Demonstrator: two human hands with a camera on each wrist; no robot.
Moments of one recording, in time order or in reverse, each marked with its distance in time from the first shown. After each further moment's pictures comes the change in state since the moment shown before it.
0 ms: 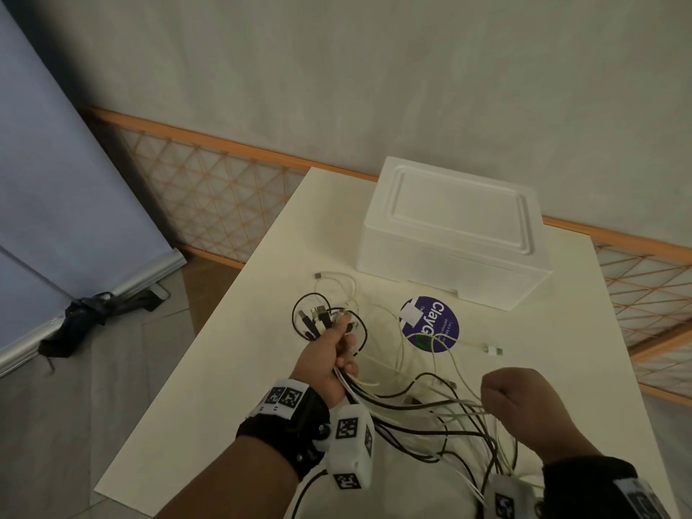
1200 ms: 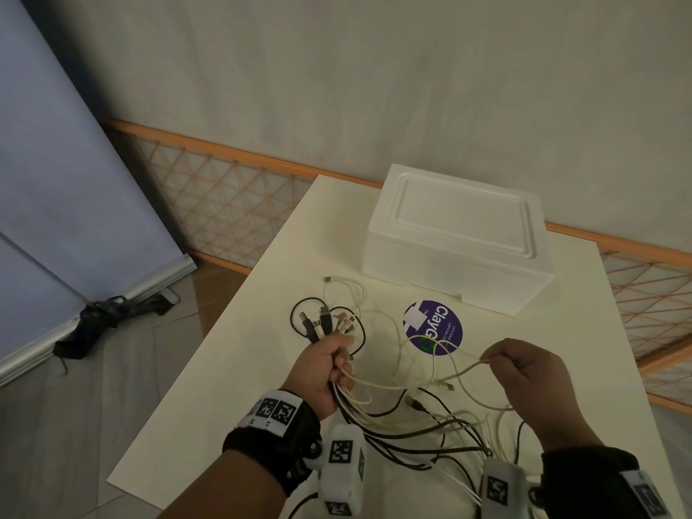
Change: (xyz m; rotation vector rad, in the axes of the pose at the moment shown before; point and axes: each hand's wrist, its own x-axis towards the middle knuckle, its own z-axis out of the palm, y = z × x) left_hand -0.031 0.004 -0.007 0.078 -0.052 0.002; right_hand 0.004 -0.028 -0.011 0.316 0.339 0.061
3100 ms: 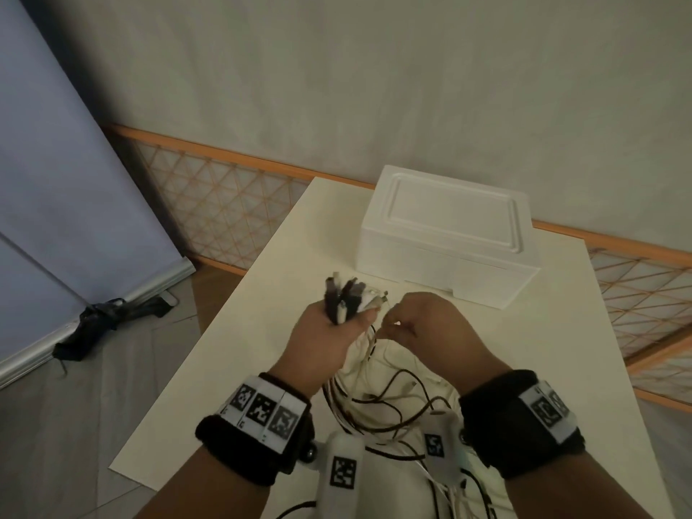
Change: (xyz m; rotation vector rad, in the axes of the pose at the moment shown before) left_hand -0.060 0.020 0.033 0.844 -0.028 0.611; right_hand 0.023 -0.075 0.047 -0.288 -0.317 -0.600
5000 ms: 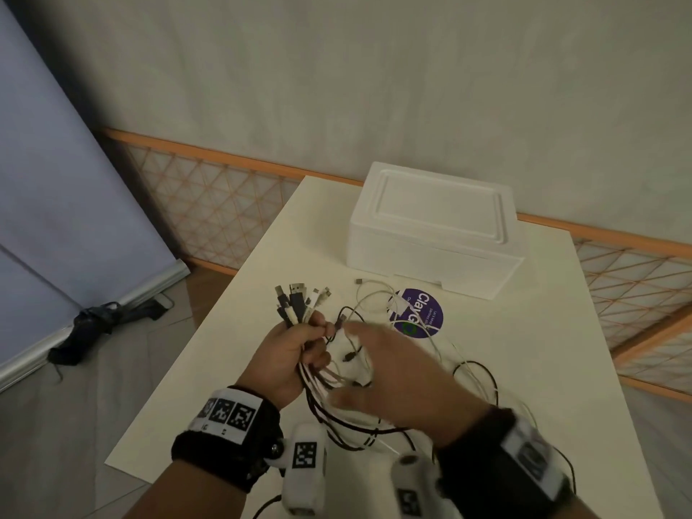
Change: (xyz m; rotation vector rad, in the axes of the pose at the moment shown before) left_hand -0.010 -0.036 -0.016 -0.772 -0.084 -0.248; right_hand -0.044 -0.065 0.003 0.124 -0.277 0.219
